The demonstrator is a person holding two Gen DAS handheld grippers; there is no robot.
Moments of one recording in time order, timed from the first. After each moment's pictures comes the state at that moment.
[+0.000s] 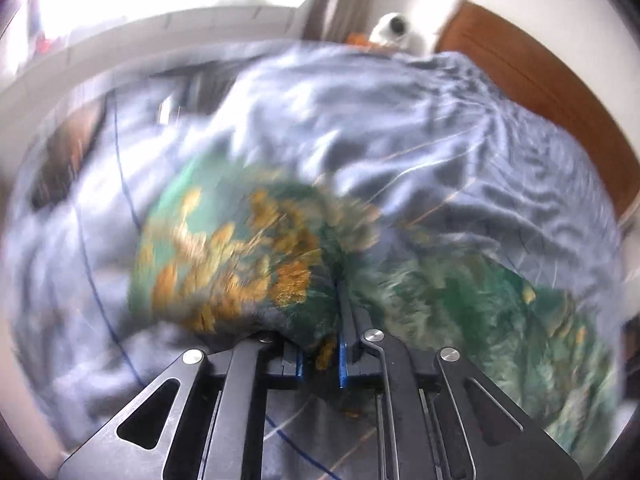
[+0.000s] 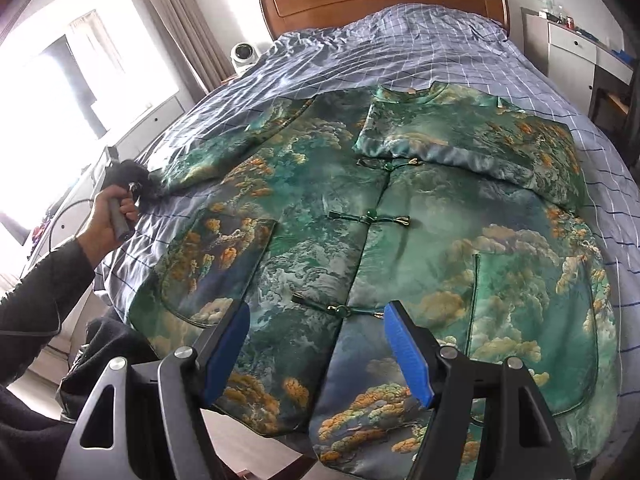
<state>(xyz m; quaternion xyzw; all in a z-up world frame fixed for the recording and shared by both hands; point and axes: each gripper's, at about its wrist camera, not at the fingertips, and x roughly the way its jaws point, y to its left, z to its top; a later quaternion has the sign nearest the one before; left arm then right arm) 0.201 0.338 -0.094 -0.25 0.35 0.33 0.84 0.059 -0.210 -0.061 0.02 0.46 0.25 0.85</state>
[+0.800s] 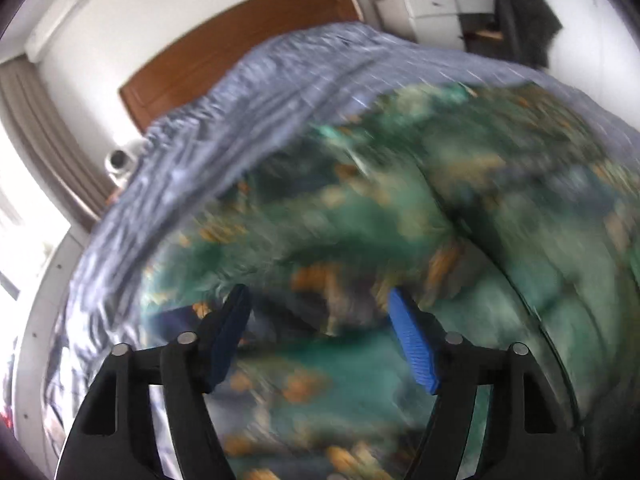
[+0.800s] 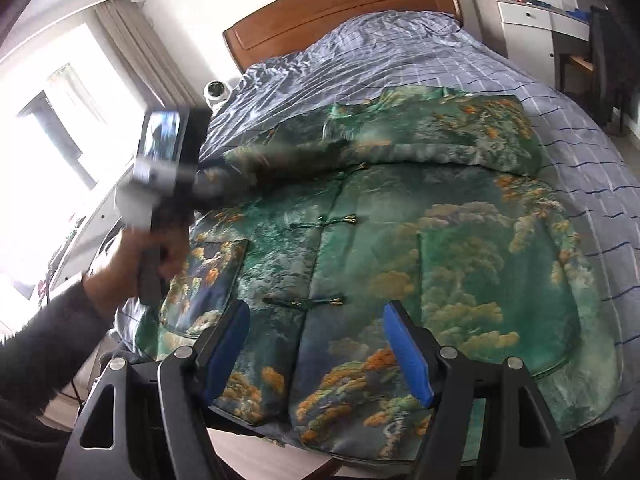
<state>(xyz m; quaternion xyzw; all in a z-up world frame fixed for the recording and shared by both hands) 0.207 -0.038 -0.093 0.20 0.38 -0.01 0.90 0.049 -0.268 -0.058 0.10 0.44 0.21 0.87</state>
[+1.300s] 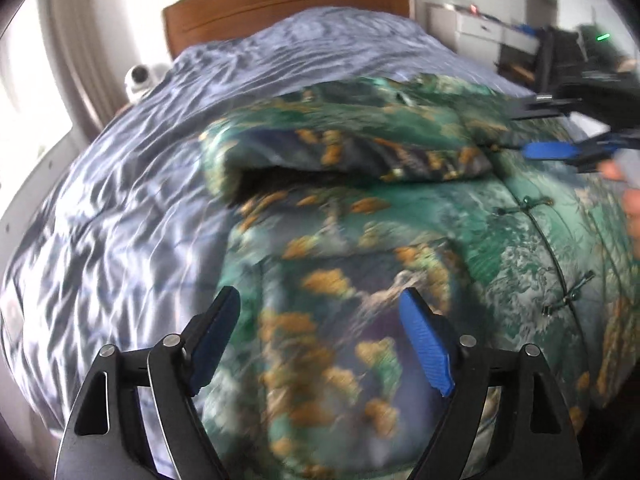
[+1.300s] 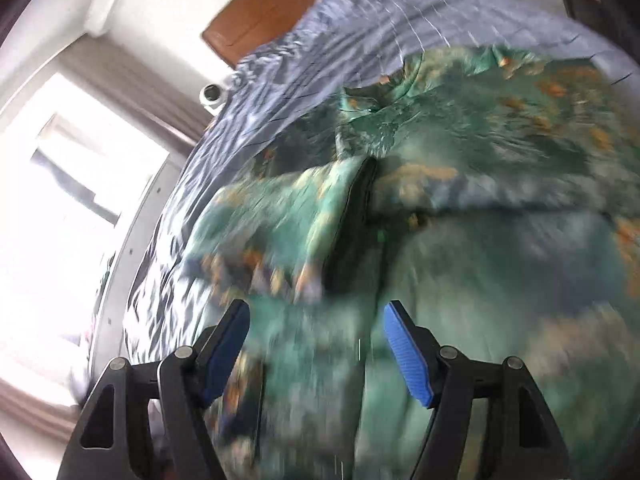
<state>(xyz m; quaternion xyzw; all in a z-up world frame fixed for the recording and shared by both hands) 0.106 0.052 -0.106 0.05 0.41 0.02 0.91 0.230 -0.218 -0.098 0.22 0.50 0.24 0.81</state>
